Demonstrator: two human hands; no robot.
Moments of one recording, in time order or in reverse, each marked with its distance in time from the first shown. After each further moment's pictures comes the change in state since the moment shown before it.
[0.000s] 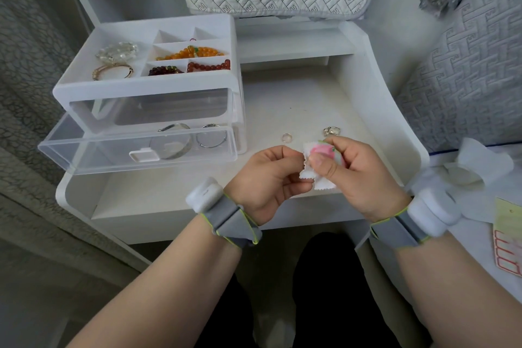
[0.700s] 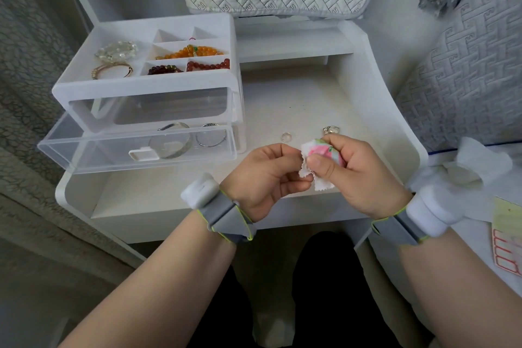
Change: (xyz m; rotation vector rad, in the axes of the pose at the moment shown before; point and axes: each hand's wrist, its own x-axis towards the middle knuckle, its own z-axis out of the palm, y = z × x) left_hand -0.001 0.003 -0.002 0.035 -0.020 0.004; right_hand 0.000 -0.004 -0.003 -0.079 -0.061 0.010
